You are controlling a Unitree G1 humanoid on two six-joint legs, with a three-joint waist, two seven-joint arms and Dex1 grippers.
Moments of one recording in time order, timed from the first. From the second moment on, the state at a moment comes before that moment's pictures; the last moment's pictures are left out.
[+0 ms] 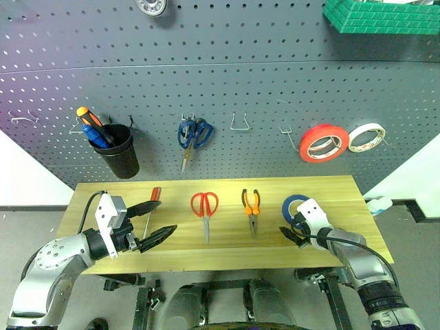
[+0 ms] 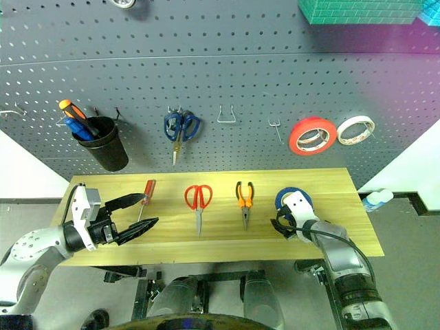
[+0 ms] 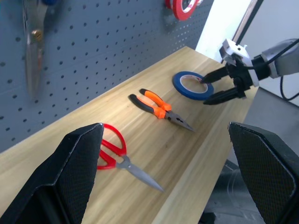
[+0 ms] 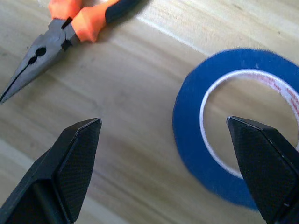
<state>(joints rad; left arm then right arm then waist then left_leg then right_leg) 0.22 0.63 0.21 -0.32 -0.59 0.32 -0.99 -0.11 -0.49 0.06 0.25 0.02 0.38 0.58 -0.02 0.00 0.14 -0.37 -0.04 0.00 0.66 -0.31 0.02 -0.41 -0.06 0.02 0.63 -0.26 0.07</state>
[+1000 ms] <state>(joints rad) 0.28 0.65 0.26 -0.36 -0.66 0.32 -1.01 -0.24 -0.48 0.08 0.45 -0.01 0.42 0.59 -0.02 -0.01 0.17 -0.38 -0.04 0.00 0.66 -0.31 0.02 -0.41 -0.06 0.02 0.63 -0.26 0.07</state>
